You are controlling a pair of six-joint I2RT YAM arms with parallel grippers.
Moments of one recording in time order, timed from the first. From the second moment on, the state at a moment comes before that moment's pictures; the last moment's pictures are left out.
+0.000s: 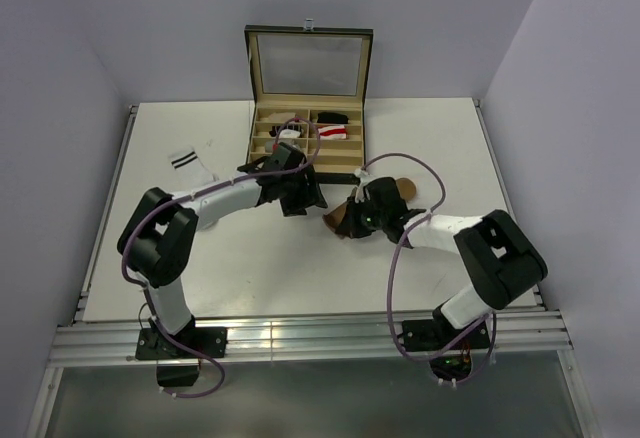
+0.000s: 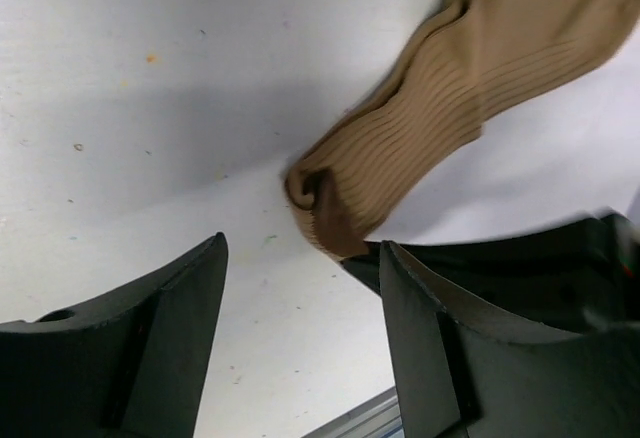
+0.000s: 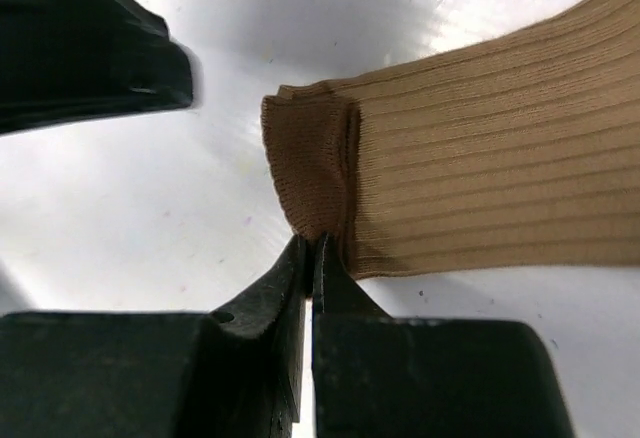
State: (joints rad) left arm -0.66 1.82 1.24 -0.36 0.14 -0.87; right arm 0.53 1.52 0.60 0.18 -0.29 0.38
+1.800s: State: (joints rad) left arm -0.70 1.82 1.02 -0.05 0.23 -0.83; right arm 0.23 1.80 0.58 0.40 -0.87 0.77
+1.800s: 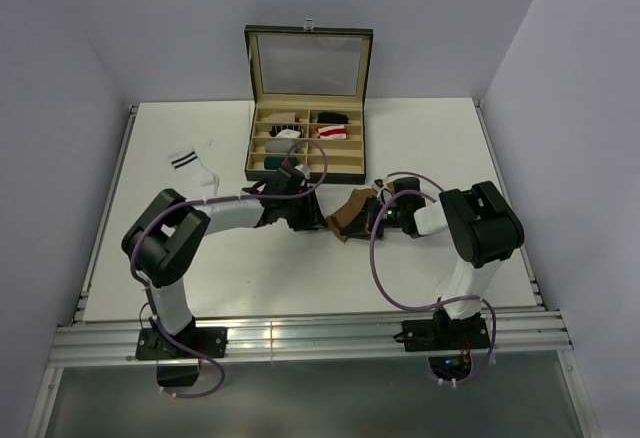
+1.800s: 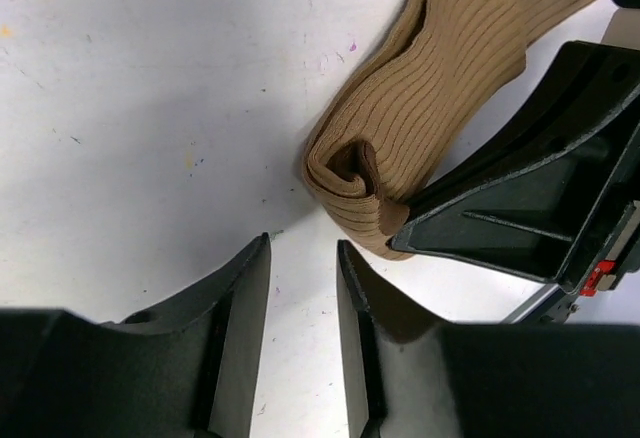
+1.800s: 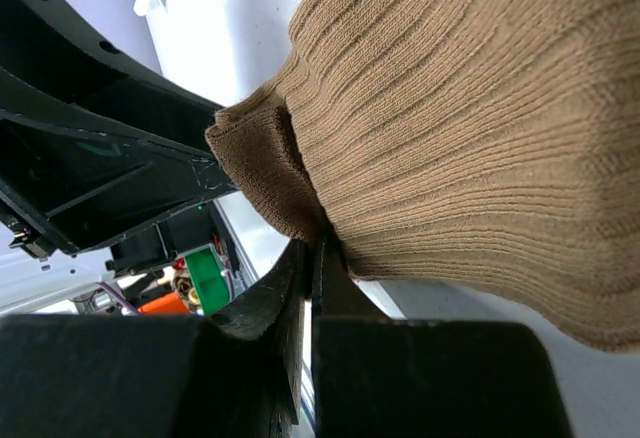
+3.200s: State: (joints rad) left arm -0.72 1.96 1.21 -0.14 0.18 -0.76; right arm 0.29 1.56 0.62 0.06 -0.60 0.56
